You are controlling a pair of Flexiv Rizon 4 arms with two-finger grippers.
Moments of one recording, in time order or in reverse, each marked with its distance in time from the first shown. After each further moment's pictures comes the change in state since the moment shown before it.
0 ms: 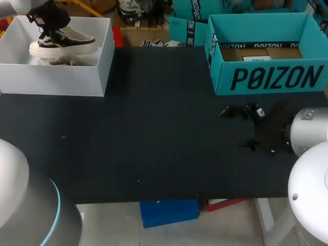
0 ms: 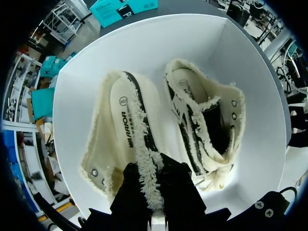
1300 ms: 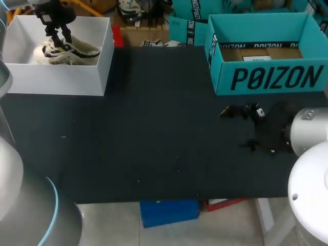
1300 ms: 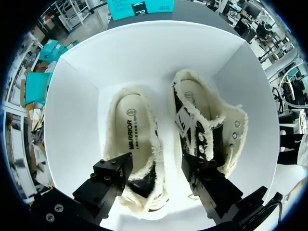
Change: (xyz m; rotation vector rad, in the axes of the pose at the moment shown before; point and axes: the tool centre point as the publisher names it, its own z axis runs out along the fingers) left arm -0.007 -0.012 0.000 0.041 0.128 -0.146; right arm 0.000 0.000 0.000 0.000 0.000 0.000
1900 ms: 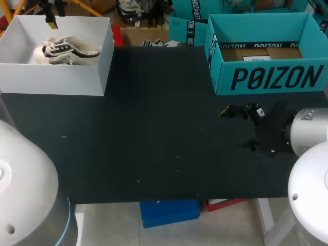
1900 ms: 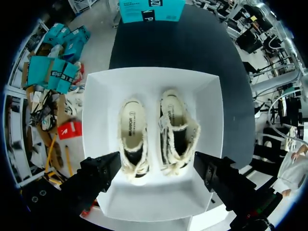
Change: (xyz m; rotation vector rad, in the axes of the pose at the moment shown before) left arm 0.023 -0.023 -0.118 -0.105 0.065 -0.127; right arm 0.000 0.000 0.000 0.000 0.000 0.000
